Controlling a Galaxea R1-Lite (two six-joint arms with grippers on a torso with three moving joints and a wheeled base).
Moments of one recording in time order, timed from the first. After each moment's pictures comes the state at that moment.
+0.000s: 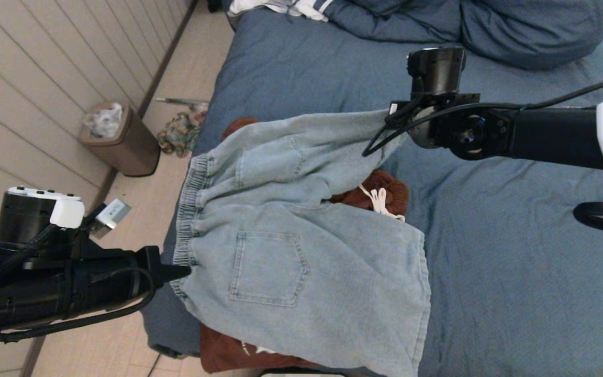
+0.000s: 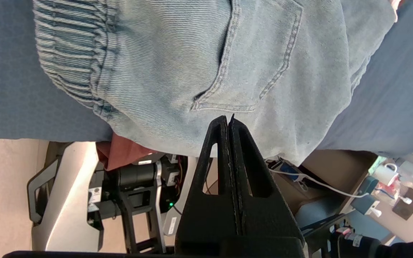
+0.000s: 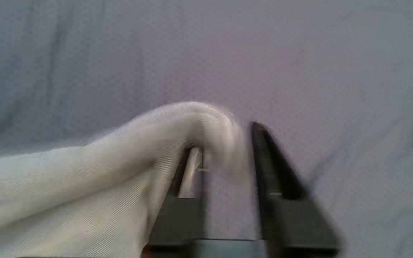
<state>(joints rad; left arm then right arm) -0.32 1.44 -0.62 -0.24 -0.31 -0.57 0.39 2.12 -1.95 -0.10 -0.69 0.07</state>
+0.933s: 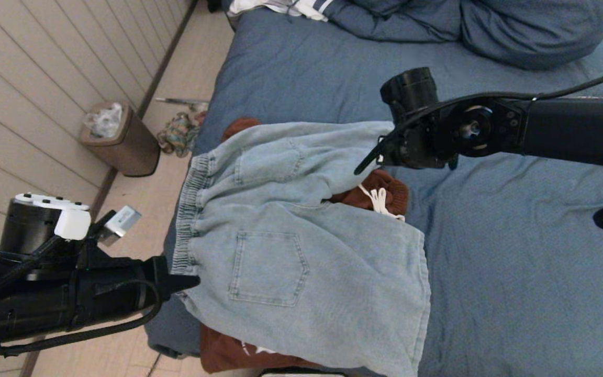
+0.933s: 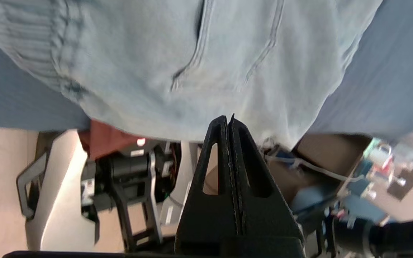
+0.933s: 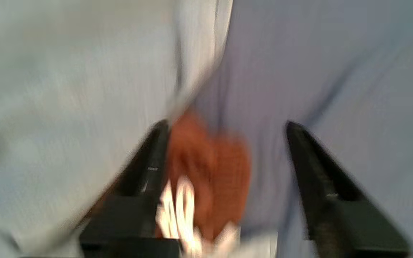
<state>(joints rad) -0.39 1.42 -0.59 -0.24 -0.31 -0.59 0.48 2.07 -1.94 0.42 -0.63 0.36</state>
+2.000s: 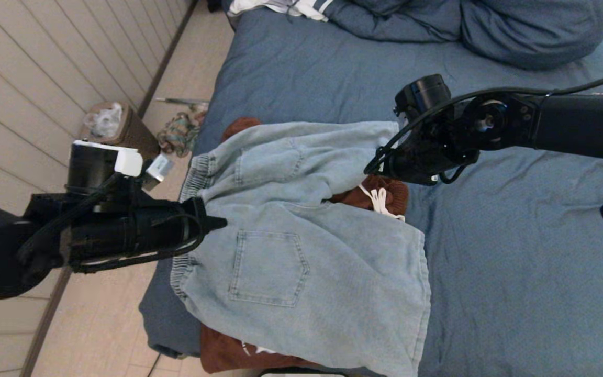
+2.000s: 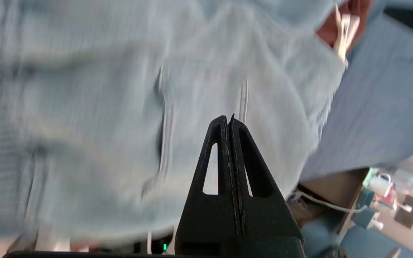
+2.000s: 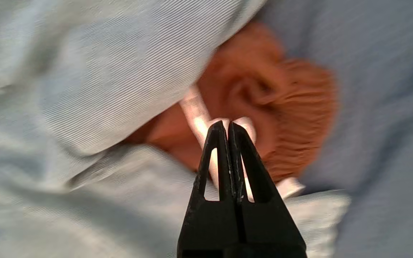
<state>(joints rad) -0.40 1.65 -0.90 -0.30 -0.27 -0.57 0.40 2.06 -1.94 0.53 -0.19 0.44</state>
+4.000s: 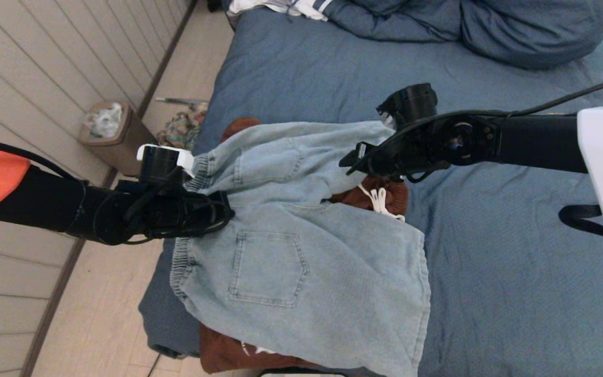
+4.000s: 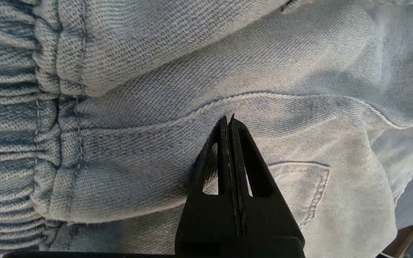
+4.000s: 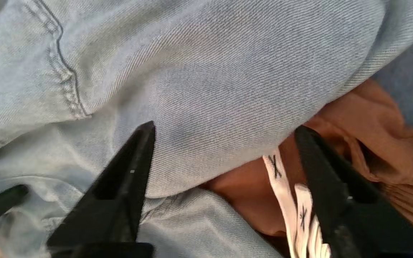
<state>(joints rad) -0.34 1.95 -1.16 -0.26 -0.19 -0.52 0.39 2.15 -1.96 0.29 0.03 0.44</state>
